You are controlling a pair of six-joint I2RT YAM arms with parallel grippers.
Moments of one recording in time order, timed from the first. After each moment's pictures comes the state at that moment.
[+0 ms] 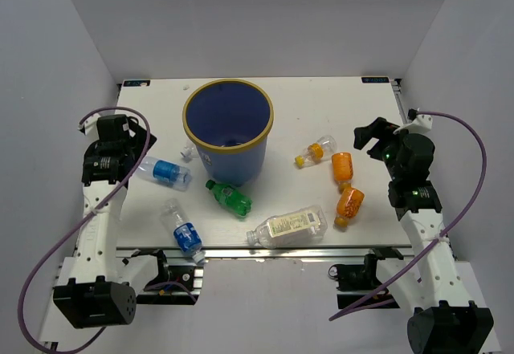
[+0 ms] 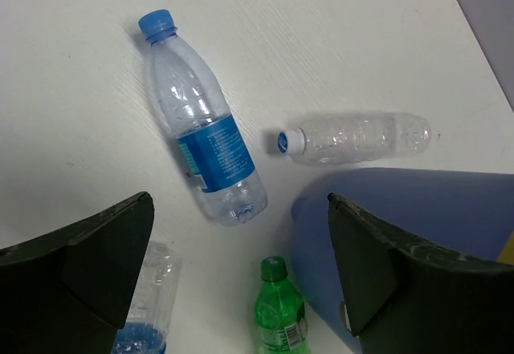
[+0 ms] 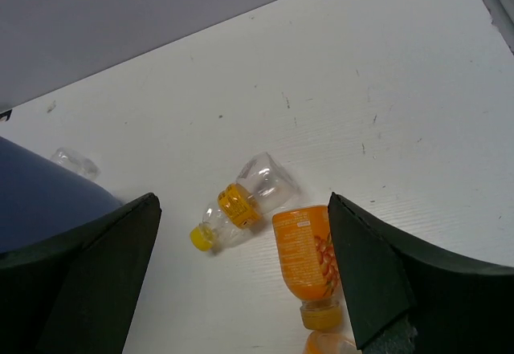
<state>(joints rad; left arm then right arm) 0.07 1.05 1.13 -0.78 -0.28 -0.75 0.04 0.81 0.73 -0.12 -0.05 0.39</state>
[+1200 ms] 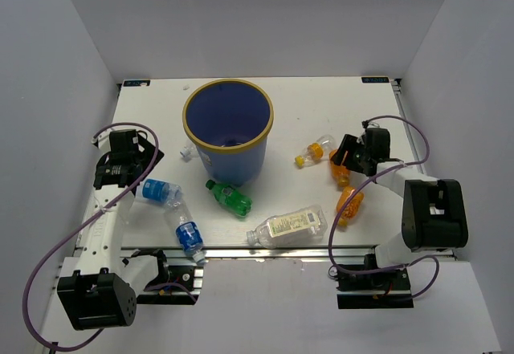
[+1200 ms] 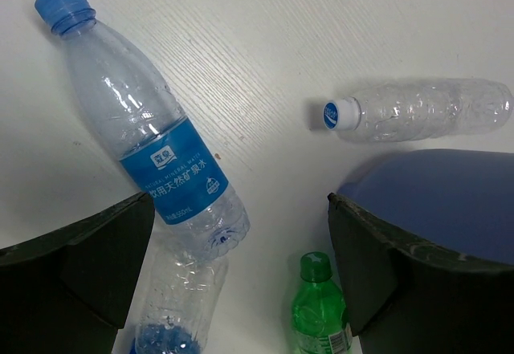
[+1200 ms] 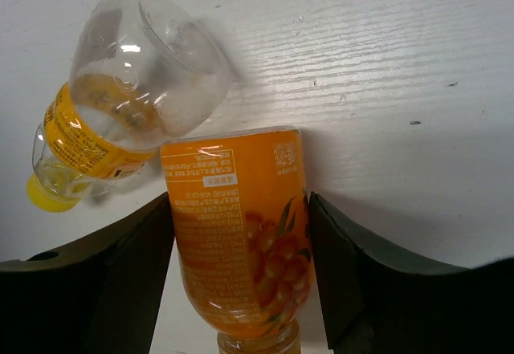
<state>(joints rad) 0.07 1.02 0.90 -0.68 -0.25 -0.73 0.05 1.52 0.72 0.04 -0.18 0.33</state>
